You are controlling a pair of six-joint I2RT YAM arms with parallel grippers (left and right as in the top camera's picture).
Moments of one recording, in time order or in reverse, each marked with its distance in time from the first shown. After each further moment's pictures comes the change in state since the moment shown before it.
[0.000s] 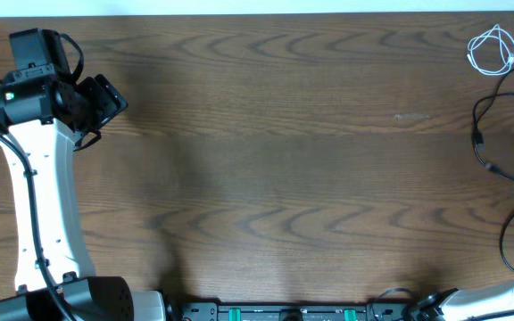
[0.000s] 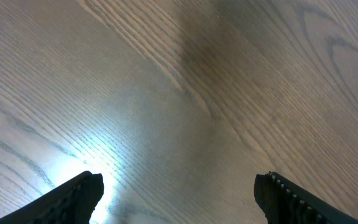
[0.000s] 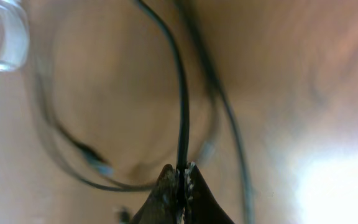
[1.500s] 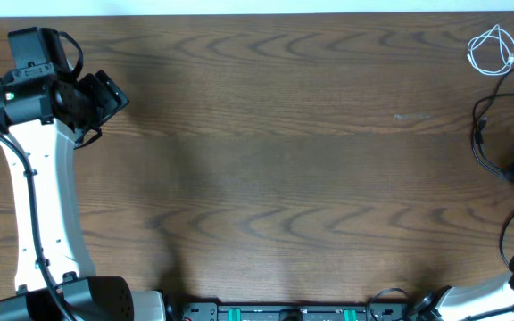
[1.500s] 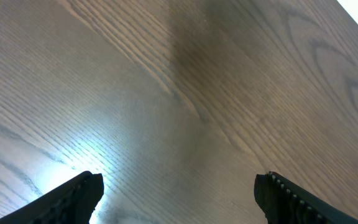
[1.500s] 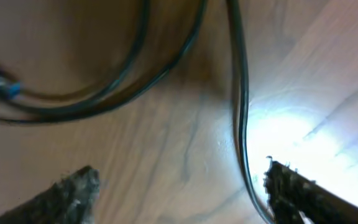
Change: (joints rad) left arm 0.000 0.000 0.000 0.027 0.034 0.000; right arm 0.199 -0.016 -0.082 -0.218 0.311 -0.008
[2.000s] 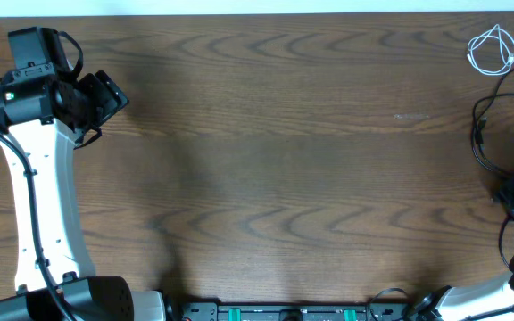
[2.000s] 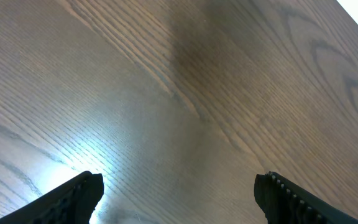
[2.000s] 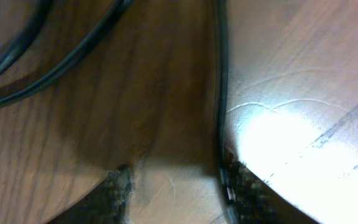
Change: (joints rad) left arm 0.000 0.000 0.000 0.001 0.000 0.000; right arm 0.000 0.000 -0.197 0.188 0.064 -0.035
